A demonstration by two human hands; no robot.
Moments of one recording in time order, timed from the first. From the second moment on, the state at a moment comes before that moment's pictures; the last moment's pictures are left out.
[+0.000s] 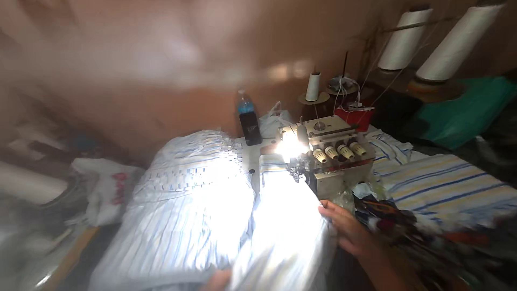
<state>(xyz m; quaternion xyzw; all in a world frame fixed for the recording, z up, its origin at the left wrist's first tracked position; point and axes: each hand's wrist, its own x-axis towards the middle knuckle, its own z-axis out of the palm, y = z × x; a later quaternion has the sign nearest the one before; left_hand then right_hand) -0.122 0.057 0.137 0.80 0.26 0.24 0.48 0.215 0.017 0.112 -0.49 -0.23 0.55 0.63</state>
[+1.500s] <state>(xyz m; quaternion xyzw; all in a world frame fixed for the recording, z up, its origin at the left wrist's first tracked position) -0.121 -0.029 0.064 0.69 0.56 0.37 0.28 0.072 -0.146 0.000 -0.55 -0.55 0.22 0.59</state>
